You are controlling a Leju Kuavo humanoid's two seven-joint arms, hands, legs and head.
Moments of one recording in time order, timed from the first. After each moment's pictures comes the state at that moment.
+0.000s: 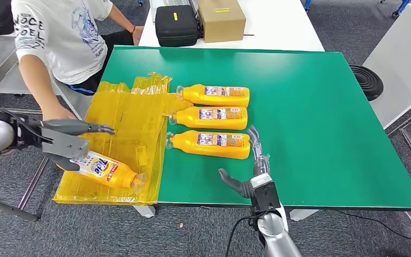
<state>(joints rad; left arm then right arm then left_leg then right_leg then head) -1.06 0.76 -1.13 -1.29 -0.10 -0.78 -0.18 -0.11 0.12 0.28 -1.25 0.18 -0.22 -0.70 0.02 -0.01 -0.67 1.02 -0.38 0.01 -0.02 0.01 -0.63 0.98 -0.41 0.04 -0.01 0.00</state>
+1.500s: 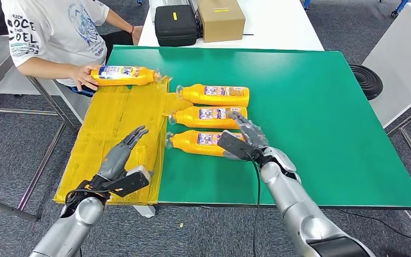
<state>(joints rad) -0.27 0.10 -0.37 -1.21 -0.71 0.05 -0.31 -0.61 0.08 0.20 -0.68 0.84 -0.01 -0.37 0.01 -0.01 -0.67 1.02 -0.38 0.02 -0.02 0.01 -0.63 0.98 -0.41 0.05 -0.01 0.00</state>
